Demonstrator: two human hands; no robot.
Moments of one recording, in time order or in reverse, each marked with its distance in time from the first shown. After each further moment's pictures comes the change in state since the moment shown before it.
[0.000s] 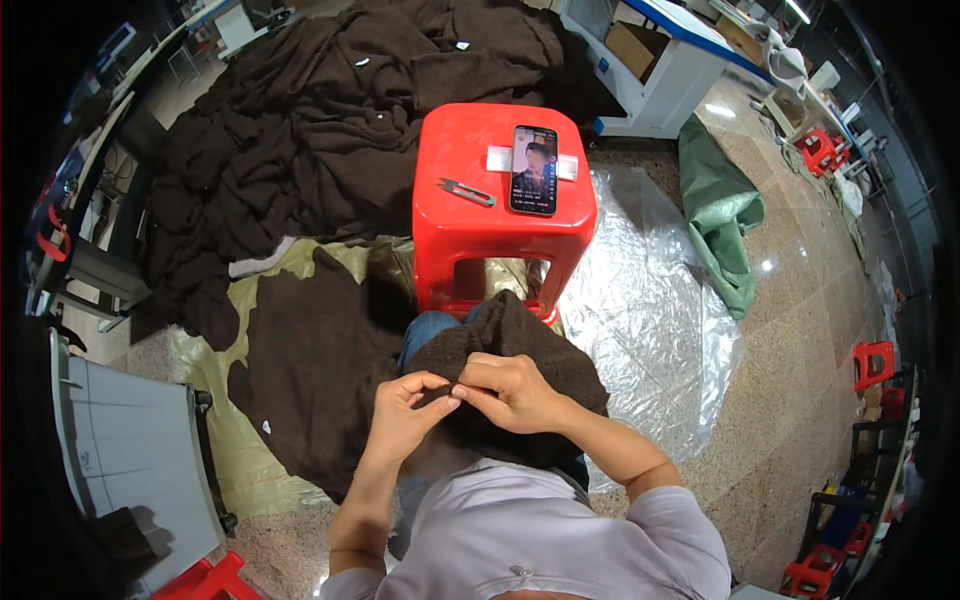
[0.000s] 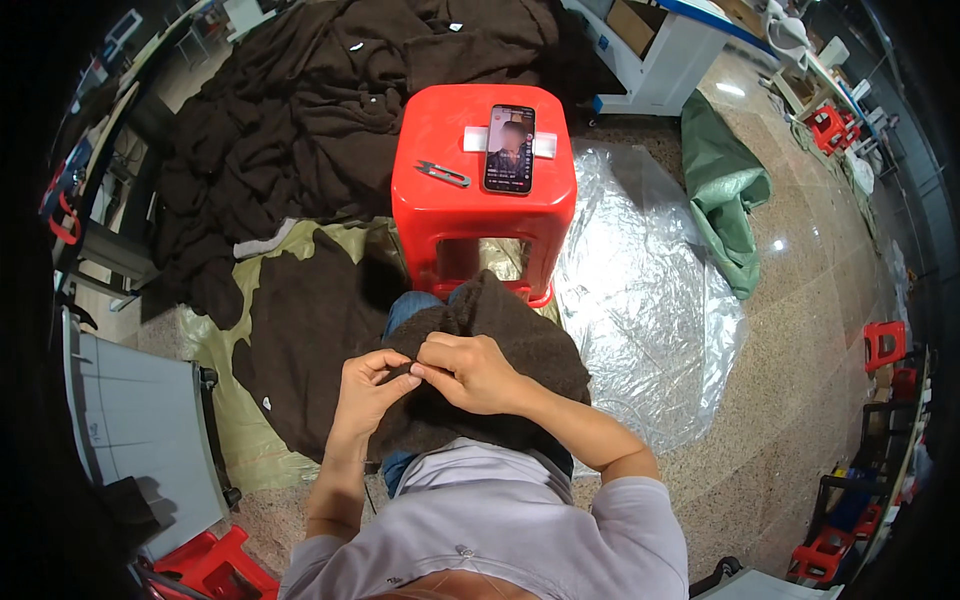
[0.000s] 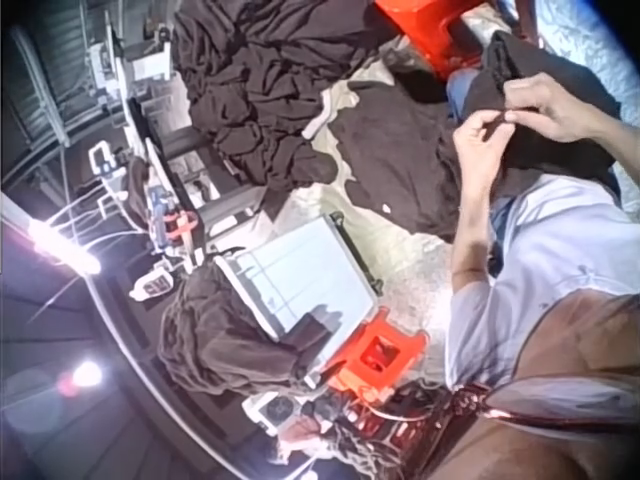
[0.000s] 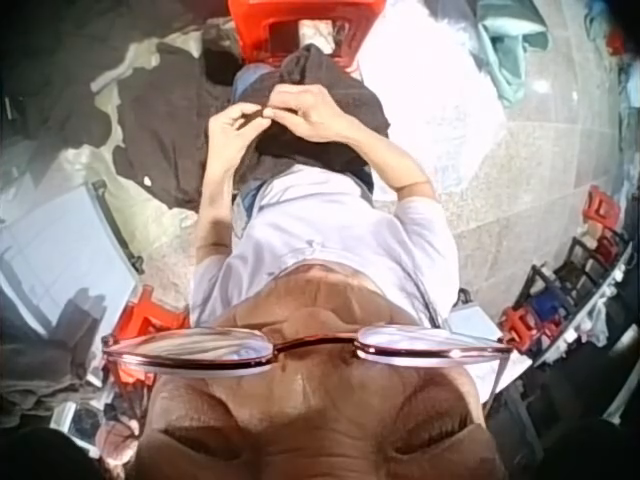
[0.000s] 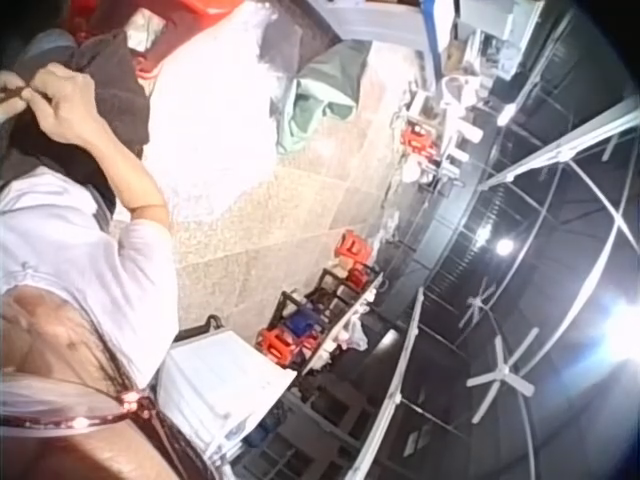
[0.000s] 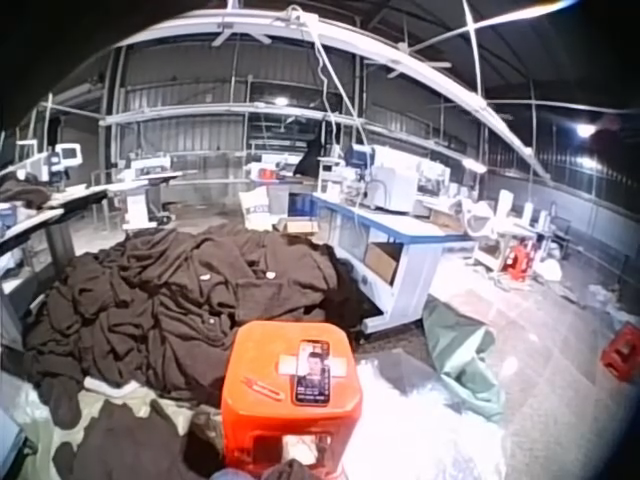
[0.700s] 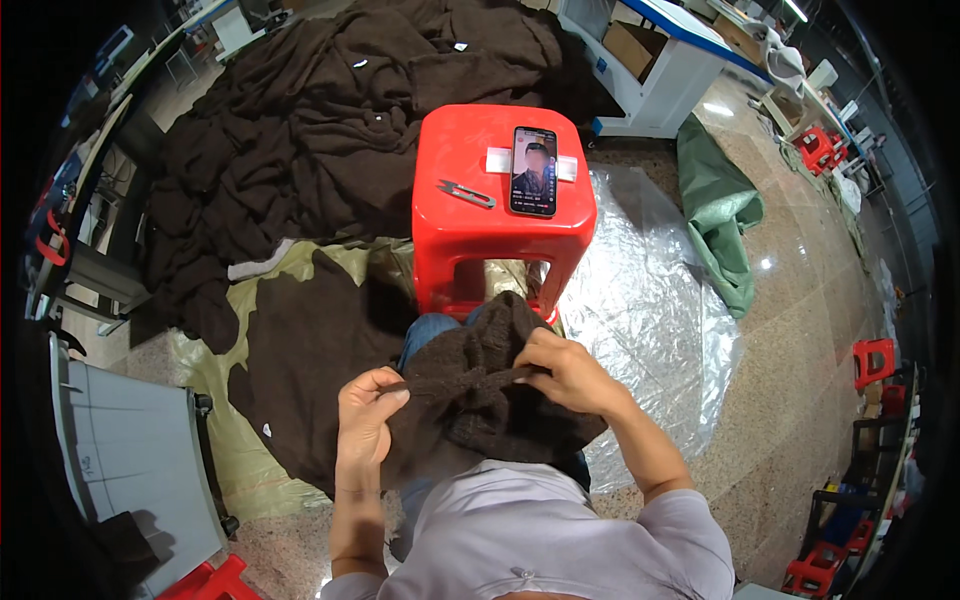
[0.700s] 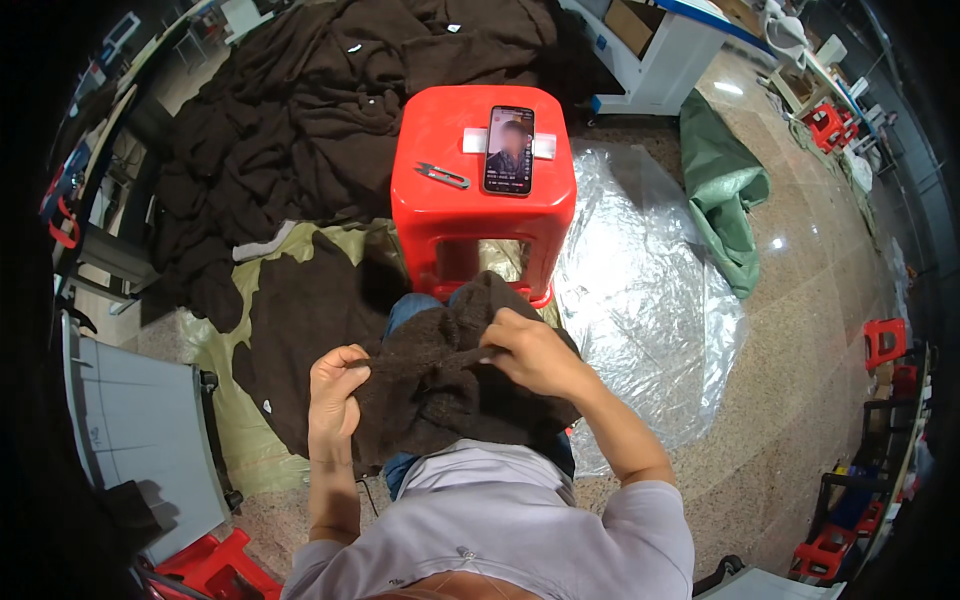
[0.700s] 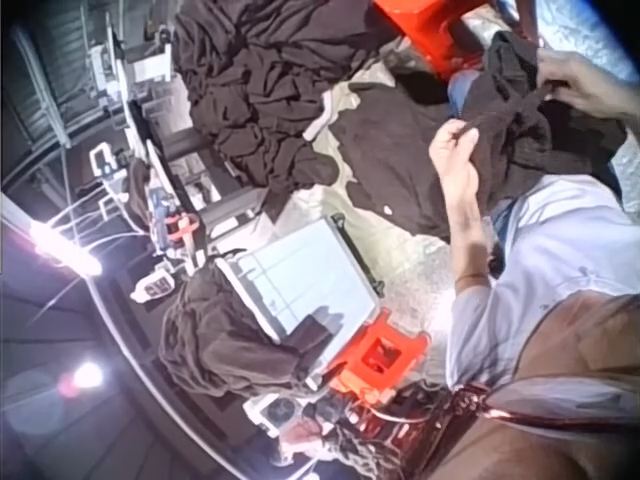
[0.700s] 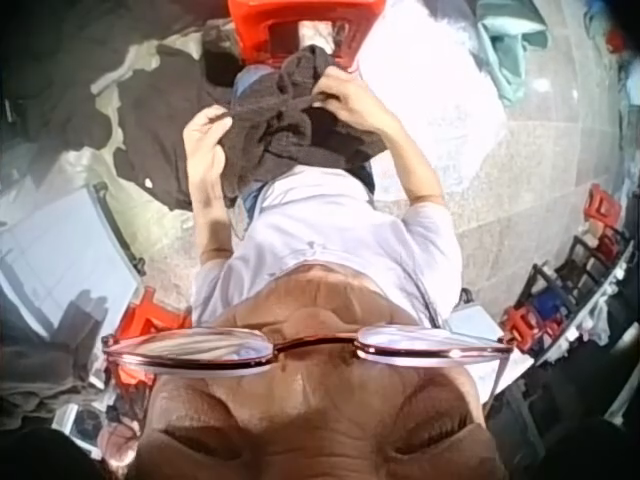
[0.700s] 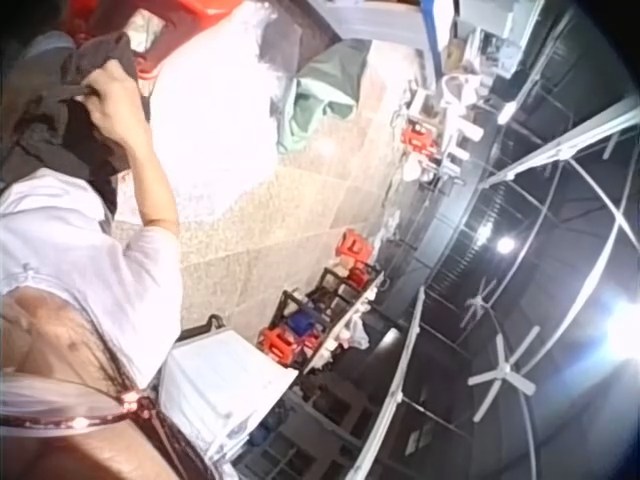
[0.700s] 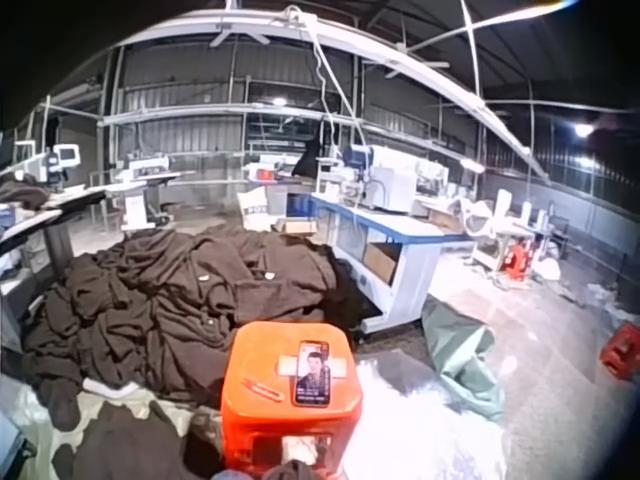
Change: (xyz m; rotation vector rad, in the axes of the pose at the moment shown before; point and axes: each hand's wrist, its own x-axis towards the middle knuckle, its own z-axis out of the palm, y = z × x) left_hand -0.003 0.000 -0.033 -0.401 0.156 0.050; right_hand -0.027 0.016 -0.057 -0.200 -0.125 0.217
